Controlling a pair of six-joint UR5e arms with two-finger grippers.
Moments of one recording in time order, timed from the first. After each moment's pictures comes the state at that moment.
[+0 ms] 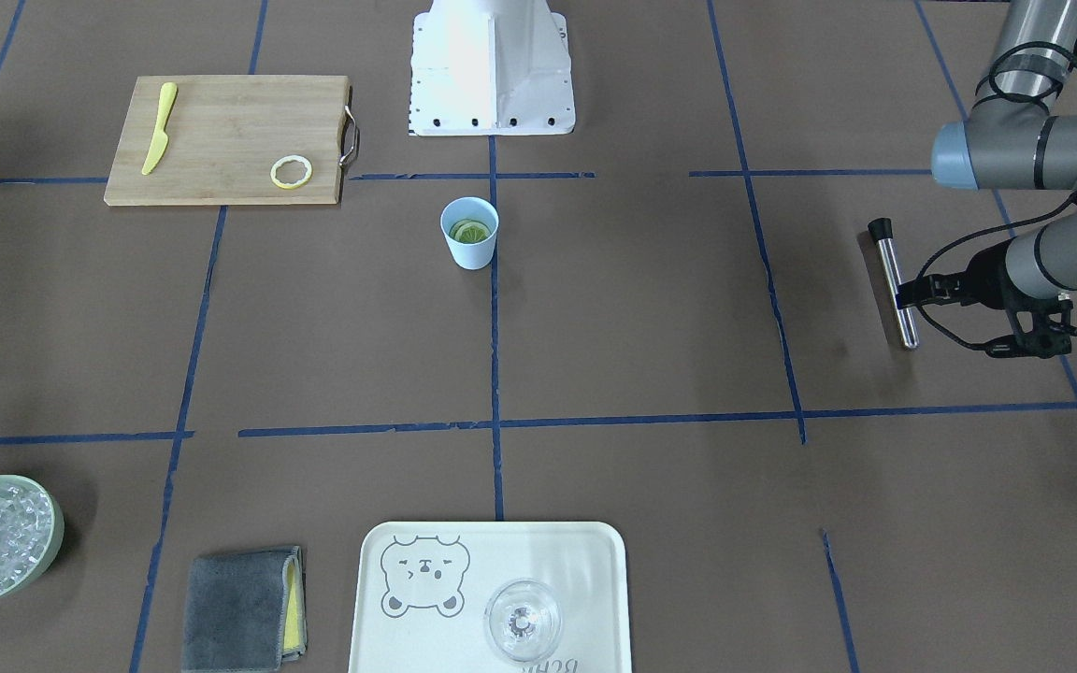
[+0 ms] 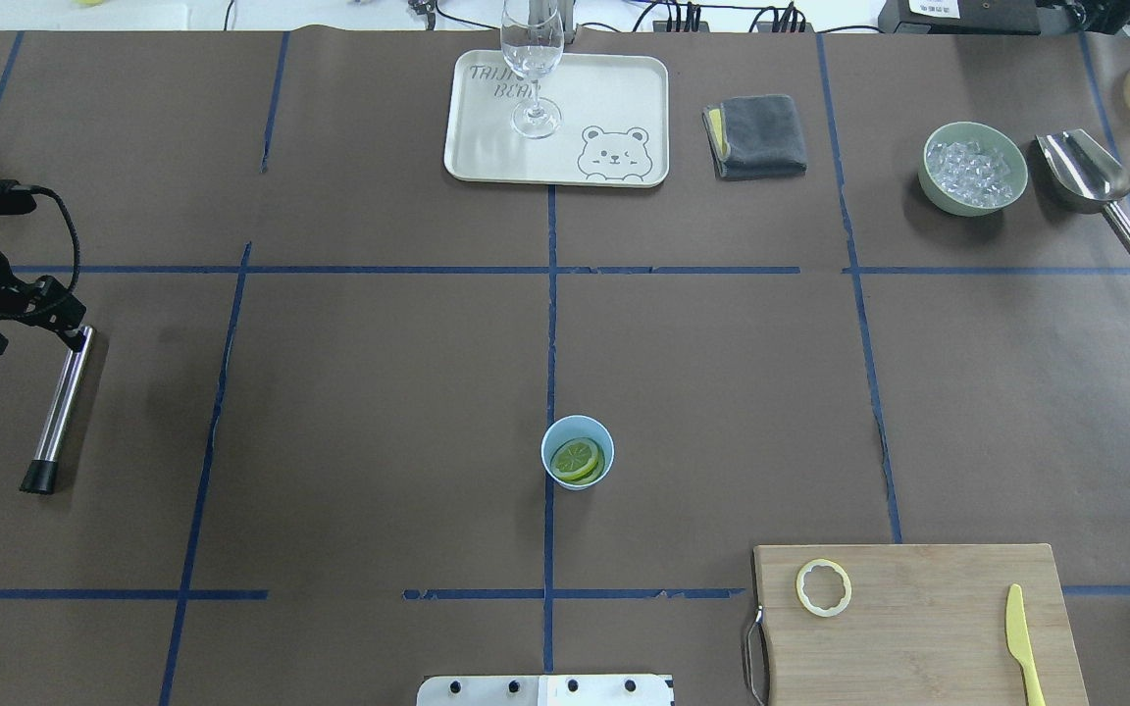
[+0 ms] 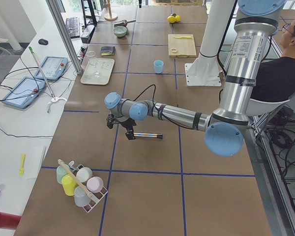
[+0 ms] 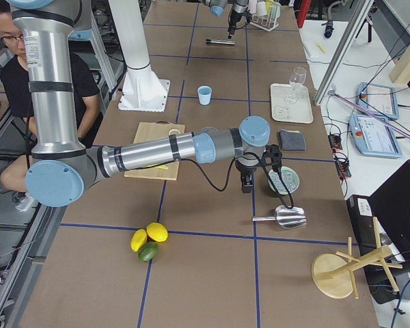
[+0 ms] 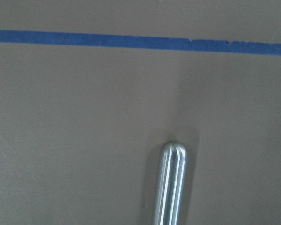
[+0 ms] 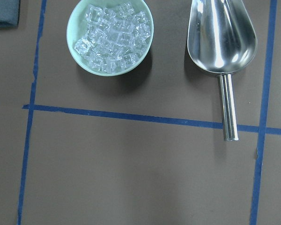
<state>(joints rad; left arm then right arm) -1.05 -1.73 -1.54 -1.64 -2.41 -0.52 1.44 -1.52 1.75 -1.57 2.47 0.18</state>
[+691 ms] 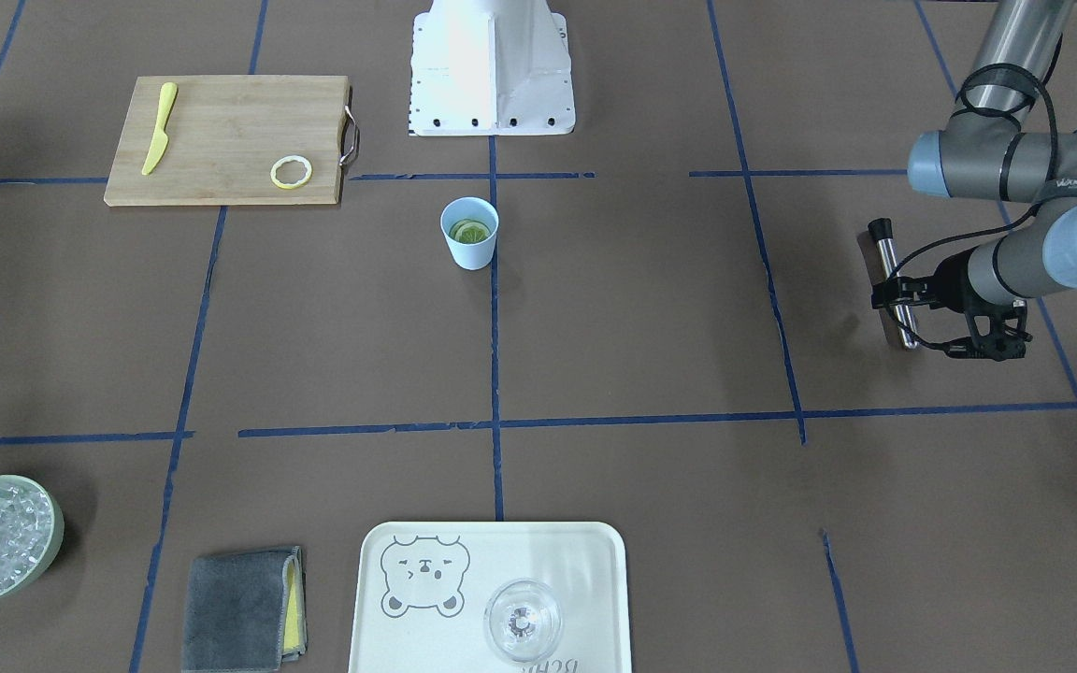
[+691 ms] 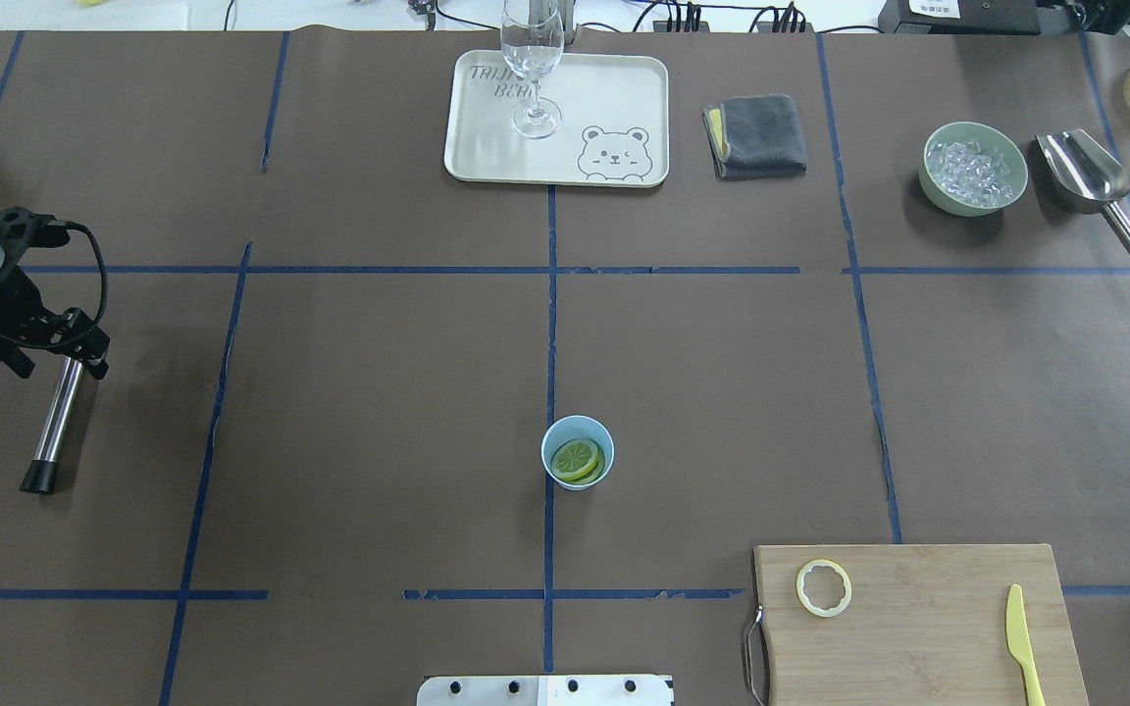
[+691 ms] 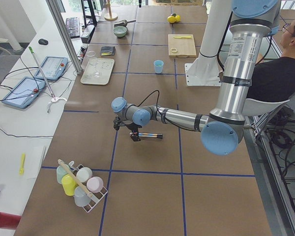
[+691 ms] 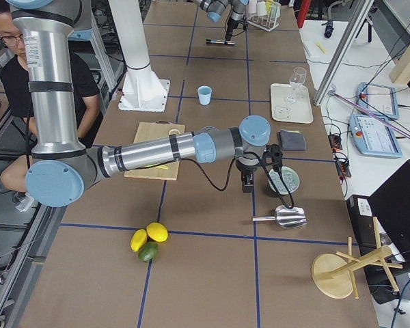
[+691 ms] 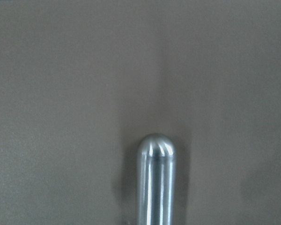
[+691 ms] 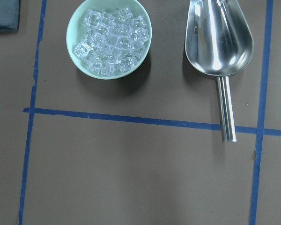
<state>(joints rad) -0.99 -1.73 -1.49 -1.71 -2.40 -0.52 1.44 -1.52 1.76 -1.57 2.46 0.19</state>
